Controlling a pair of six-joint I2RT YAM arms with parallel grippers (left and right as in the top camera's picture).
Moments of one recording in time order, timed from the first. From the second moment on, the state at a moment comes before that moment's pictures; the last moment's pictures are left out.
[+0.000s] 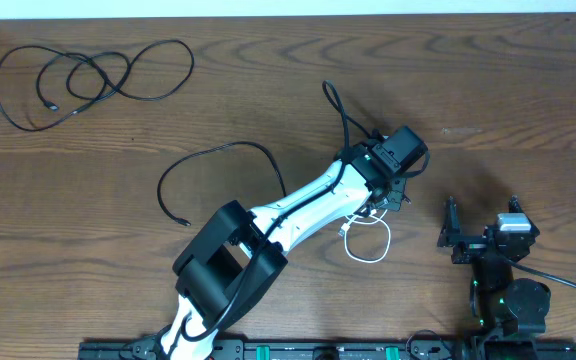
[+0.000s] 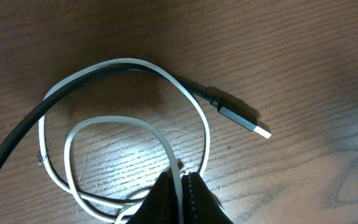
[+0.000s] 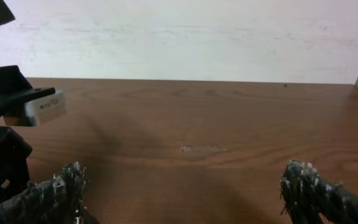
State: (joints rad) left arm -0.88 2.05 1.55 -0.71 0.02 -0.61; right arm 0.00 0.01 0.01 -0.07 0.00 0.00
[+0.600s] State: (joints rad) left arm -0.88 1.50 1.58 -0.63 0.08 -0.61; right arm 0.00 0.01 0.01 -0.07 0.00 0.00
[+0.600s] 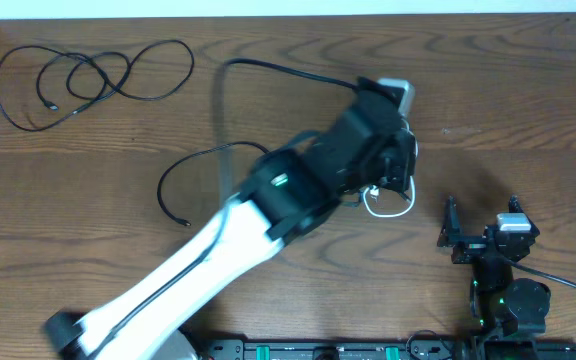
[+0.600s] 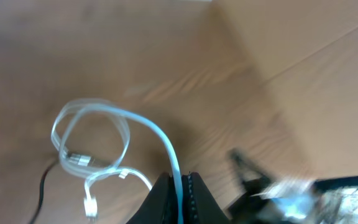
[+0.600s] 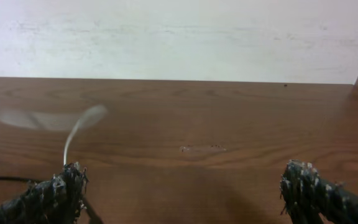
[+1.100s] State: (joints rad) left arm -0.67 1.10 1.59 -0.53 -0.01 -0.59; right arm 0.00 0.01 0.01 -0.07 0.00 0.00
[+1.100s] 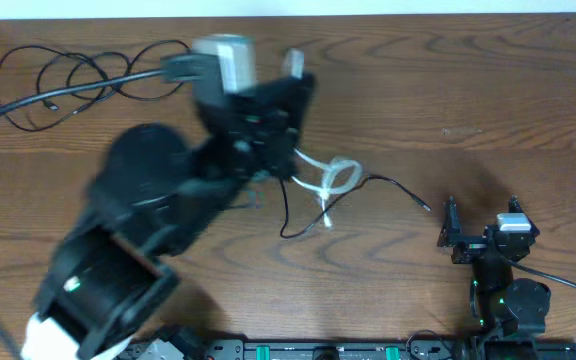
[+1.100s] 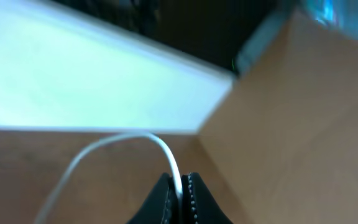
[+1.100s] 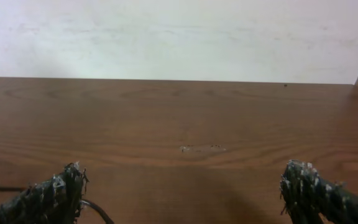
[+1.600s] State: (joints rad) left arm -0.35 0.98 1.60 -0.70 -0.06 -0.65; right arm 0.00 0.01 0.01 -0.07 0.00 0.00
